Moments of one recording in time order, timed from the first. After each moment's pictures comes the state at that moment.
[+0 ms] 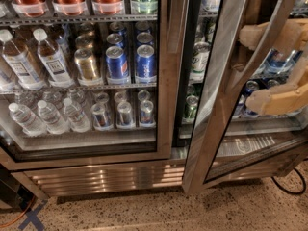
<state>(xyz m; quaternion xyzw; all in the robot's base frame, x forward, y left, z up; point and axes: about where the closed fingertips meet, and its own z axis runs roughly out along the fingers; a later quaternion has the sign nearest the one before) 0.397 -0.132 1.067 -0.45 0.57 0.34 0.59</state>
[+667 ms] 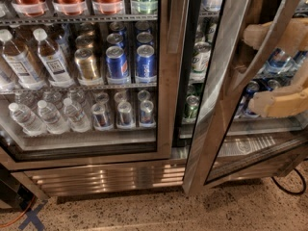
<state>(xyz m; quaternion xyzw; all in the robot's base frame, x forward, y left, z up) 0.391 -0.133 1.069 -0.45 0.58 0.34 0.59</state>
